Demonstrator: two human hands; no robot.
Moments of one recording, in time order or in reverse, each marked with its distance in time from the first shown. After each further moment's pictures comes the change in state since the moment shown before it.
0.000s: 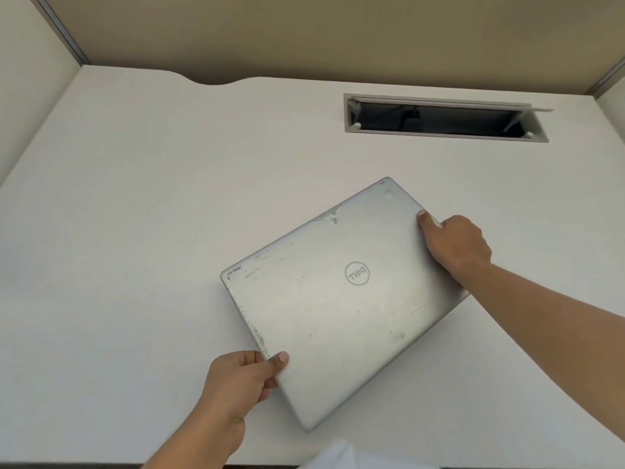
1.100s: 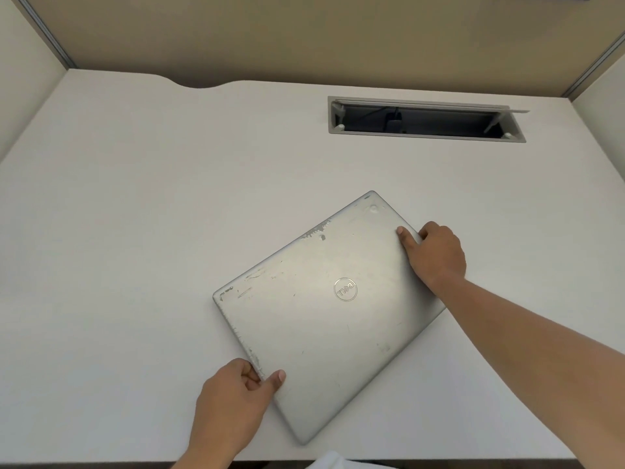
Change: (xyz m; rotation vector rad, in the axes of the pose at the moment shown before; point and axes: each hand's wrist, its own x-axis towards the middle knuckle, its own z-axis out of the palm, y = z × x) left_hand -0.004 -0.041 0.016 0.622 0.228 0.359; right_hand -0.018 0.020 0.011 0.014 0.098 -0.112
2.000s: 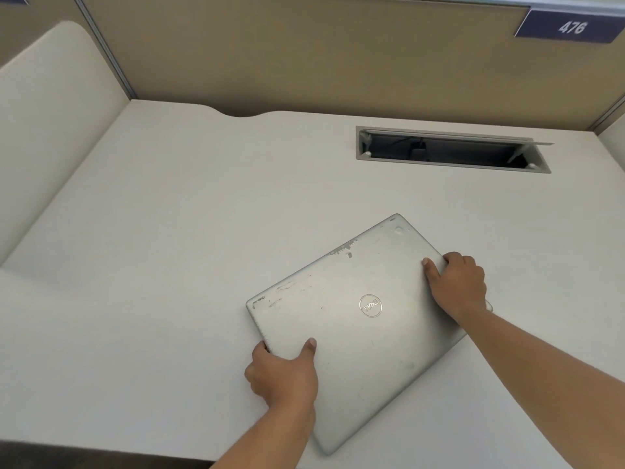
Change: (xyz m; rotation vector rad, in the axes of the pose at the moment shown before) left_hand 0.016 0.052 0.036 -0.577 0.320 -0.398; right_hand -0.015 0.003 0.006 -0.027 -0.046 -0.019
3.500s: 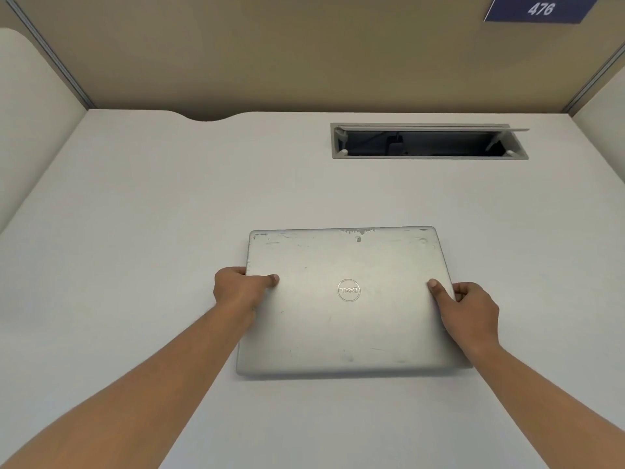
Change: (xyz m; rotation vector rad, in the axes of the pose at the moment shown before) left_hand 0.106 0.114 0.030 0.068 -0.239 0.138; right_hand -0.026 0.052 0.003 0.435 0.071 0.203
